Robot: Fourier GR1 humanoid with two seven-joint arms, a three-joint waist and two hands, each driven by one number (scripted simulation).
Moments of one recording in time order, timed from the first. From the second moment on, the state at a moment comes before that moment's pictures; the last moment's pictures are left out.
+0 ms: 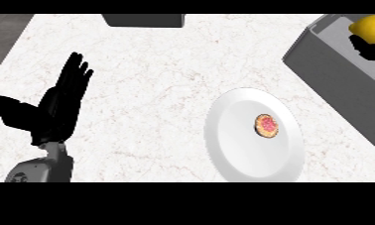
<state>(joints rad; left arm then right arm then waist) -0.12 0.10 0.08 -1.68 0.10 0.09 0.25 -0.61 -0.54 -0.35 -1.24 0.88 0.17 -0.19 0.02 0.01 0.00</state>
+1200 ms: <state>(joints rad) -0.12 0.09 0.07 -1.66 0.09 0.08 0.22 -0.88 -0.63 -0.53 -0.55 0.77 0.02 -0.55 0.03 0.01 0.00</state>
